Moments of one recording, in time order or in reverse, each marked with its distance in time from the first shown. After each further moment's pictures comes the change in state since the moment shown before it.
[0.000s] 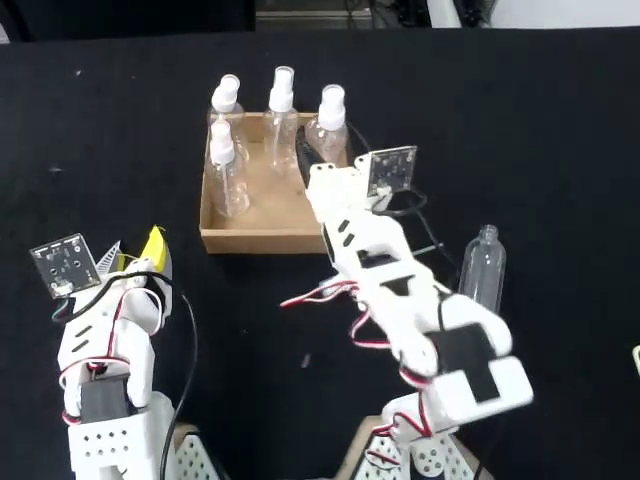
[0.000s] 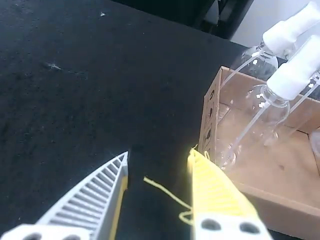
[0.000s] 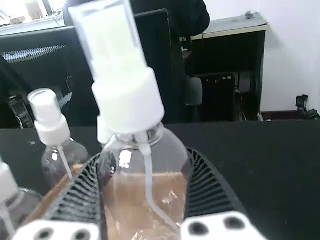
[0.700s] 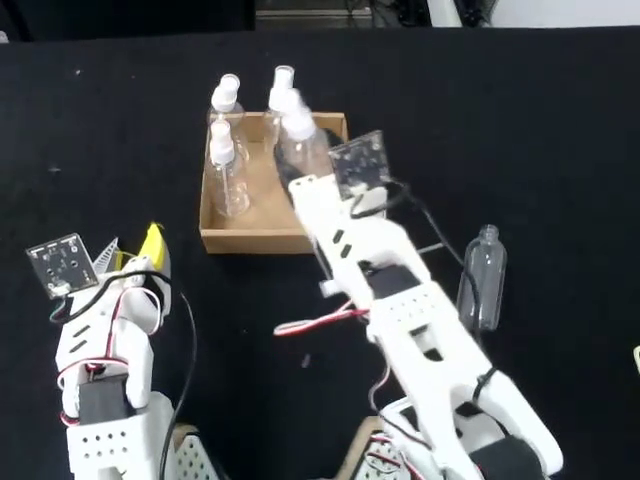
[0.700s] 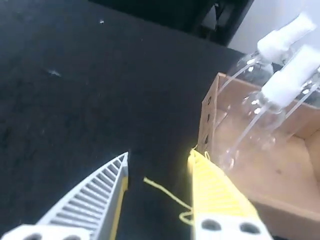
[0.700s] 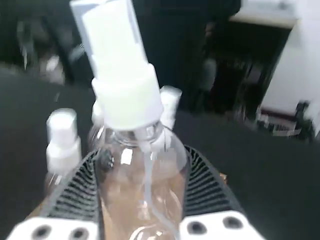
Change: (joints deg) left arm 0.0 0.0 -0.4 0.0 0.0; right arm -4.7 -35.5 4.4 35.1 11.0
